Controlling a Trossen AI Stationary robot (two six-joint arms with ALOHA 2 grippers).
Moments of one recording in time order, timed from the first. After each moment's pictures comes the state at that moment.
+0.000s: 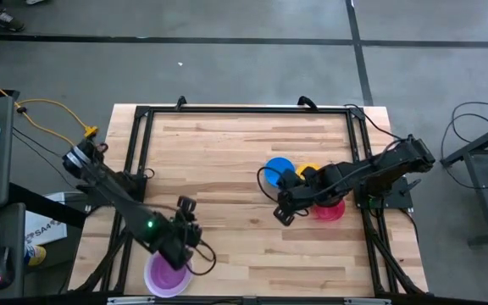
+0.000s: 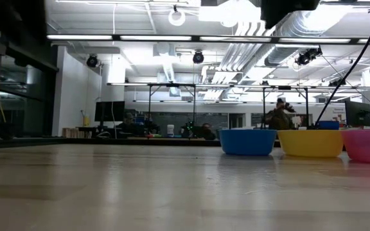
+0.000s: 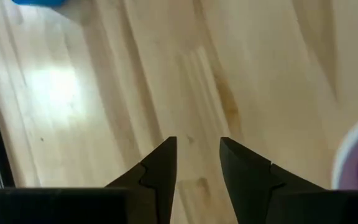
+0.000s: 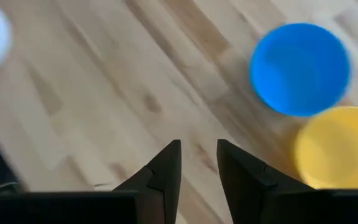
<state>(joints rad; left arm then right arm) -0.73 1.57 1.31 -1.13 -0.51 -0.36 0.34 1.60 1.54 -1.17 0.28 1.00</state>
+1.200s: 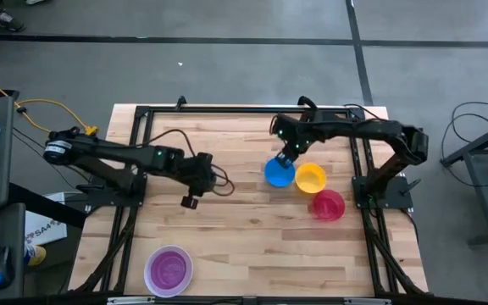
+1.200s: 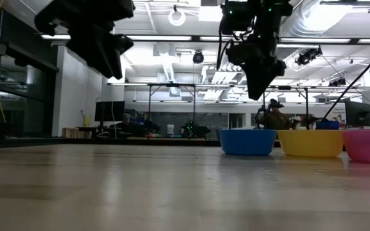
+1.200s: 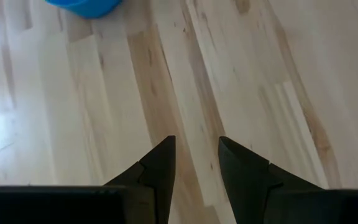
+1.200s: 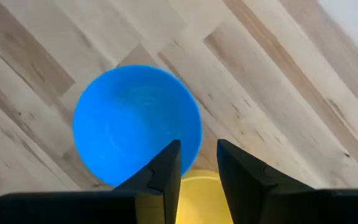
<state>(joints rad) -0.07 1.28 0.99 -0.67 -0.05 0.24 -0.32 1.60 1.29 -1.01 0.05 0.43</state>
